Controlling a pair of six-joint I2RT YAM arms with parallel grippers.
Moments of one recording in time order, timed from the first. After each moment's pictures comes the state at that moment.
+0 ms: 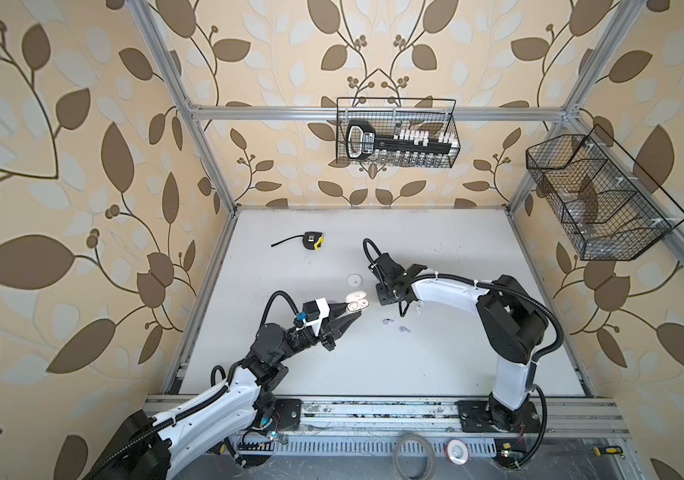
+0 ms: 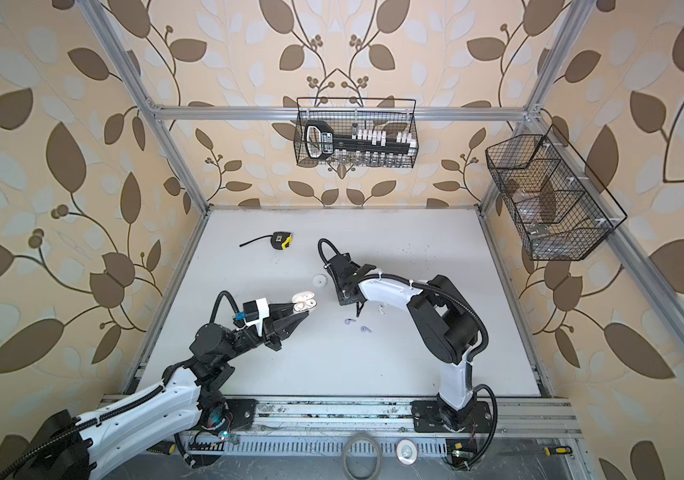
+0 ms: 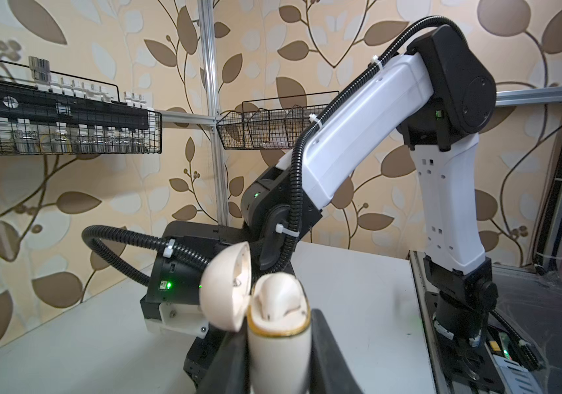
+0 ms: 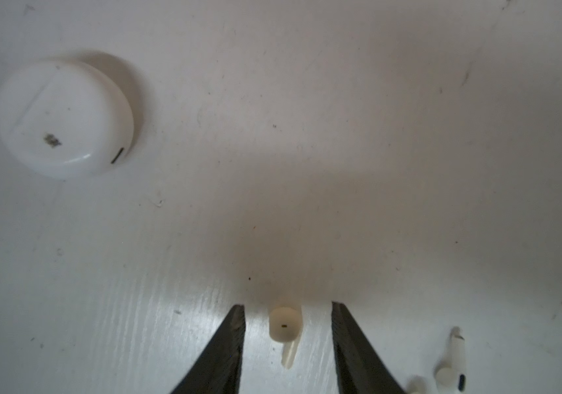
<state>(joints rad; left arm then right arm) -0.66 0.75 0.15 0.87 0.46 -0.08 0.72 1.92 1.28 -0.56 0.32 0.45</state>
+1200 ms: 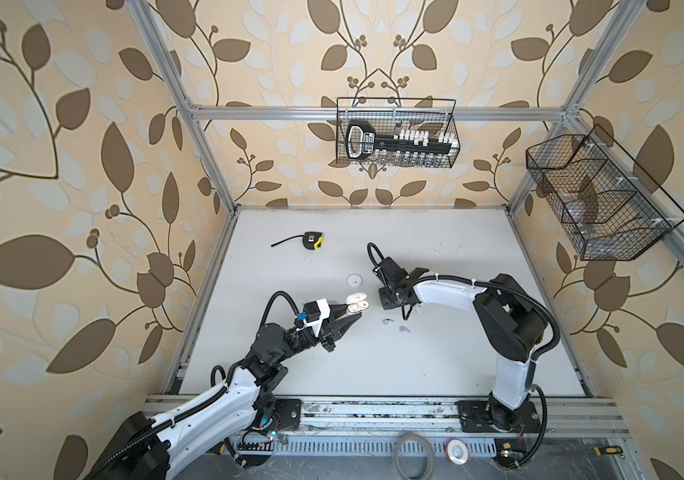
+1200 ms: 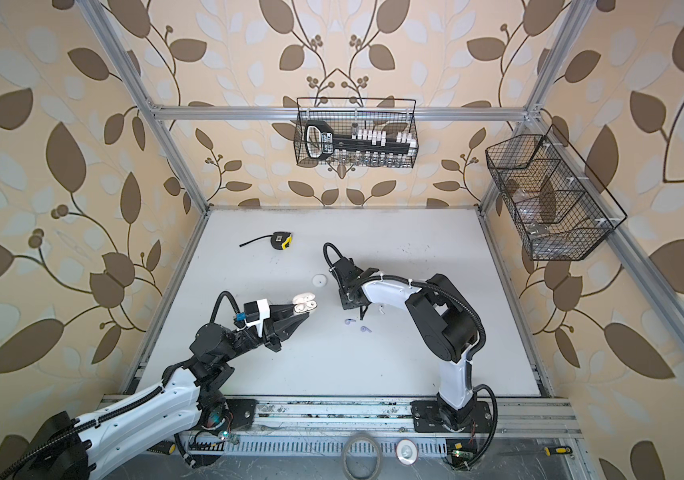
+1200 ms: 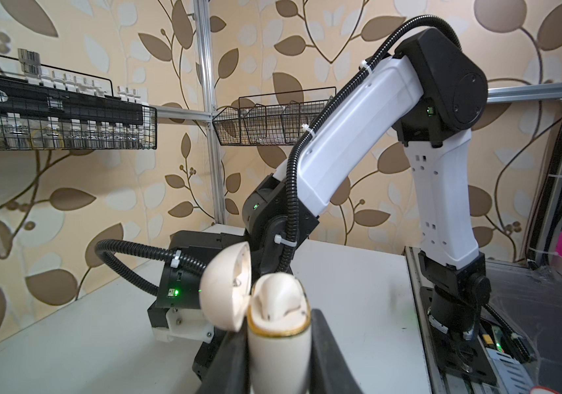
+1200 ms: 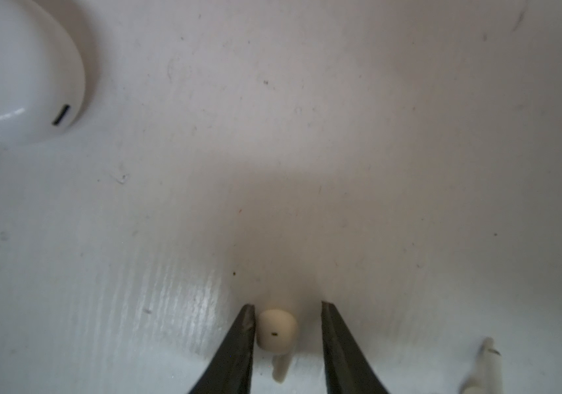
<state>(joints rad) -0.66 0.74 0.15 0.85 0.47 -0.08 0.69 1.91 1.19 -0.49 0.26 0.44</state>
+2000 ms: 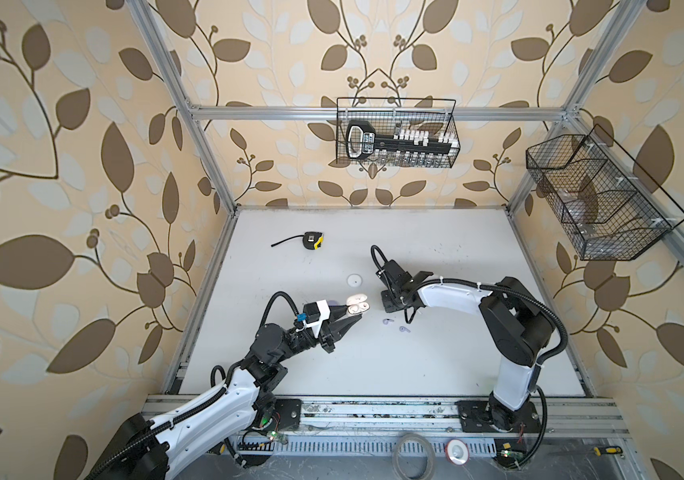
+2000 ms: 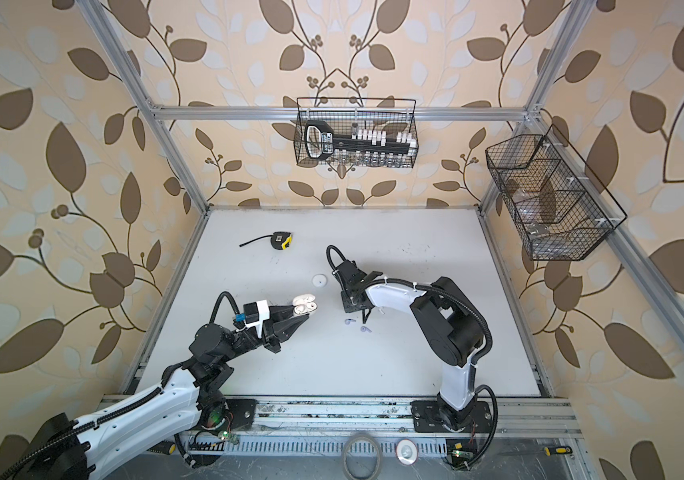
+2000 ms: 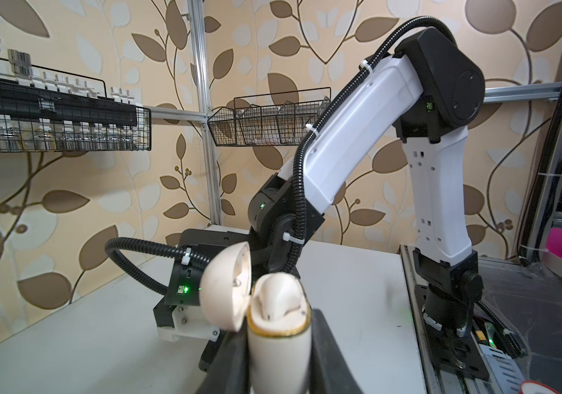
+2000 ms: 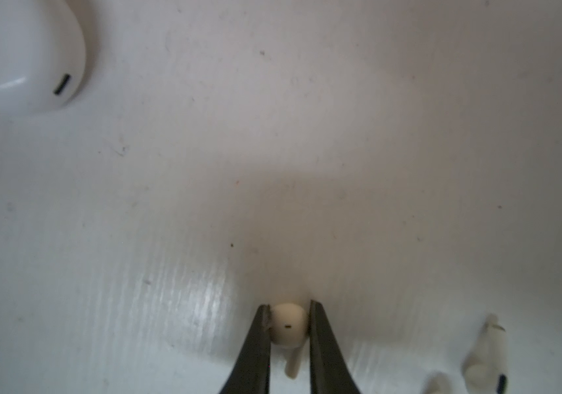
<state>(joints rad) -0.66 0.72 0.15 0.84 0.49 -0.08 0.69 1.85 1.11 -0.47 0.24 0.46</state>
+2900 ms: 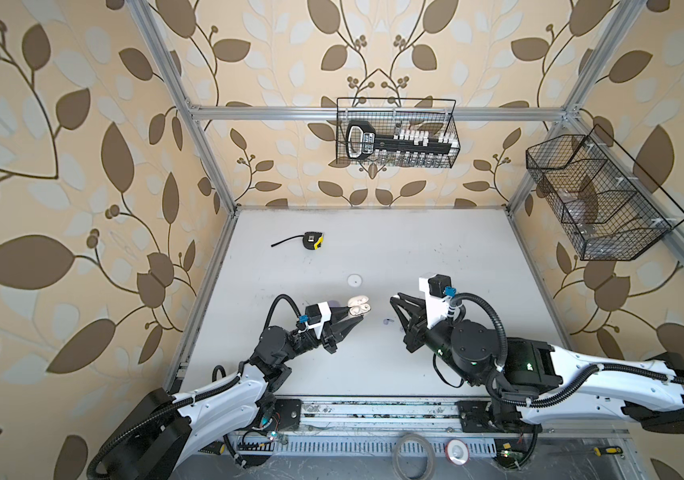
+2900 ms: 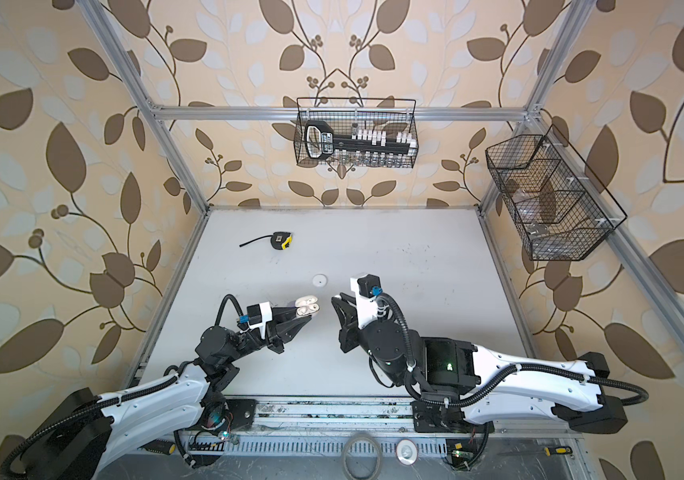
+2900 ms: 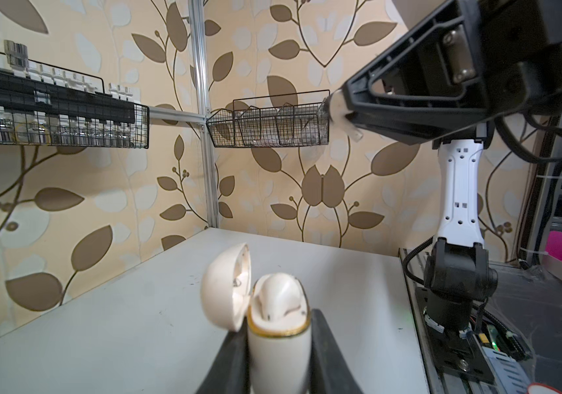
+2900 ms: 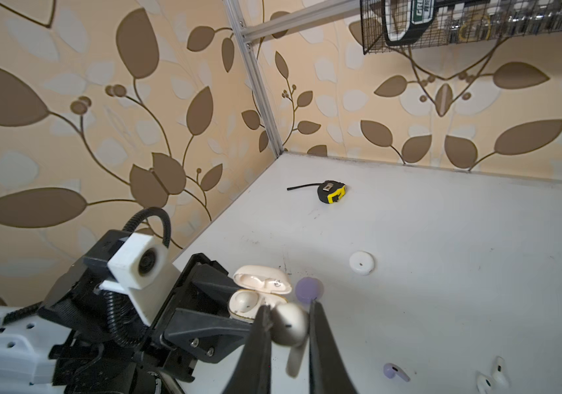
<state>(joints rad) -0.66 0.89 0.09 1.12 0.50 -0.11 1.44 0.93 0.94 -0.22 0.80 0.45</state>
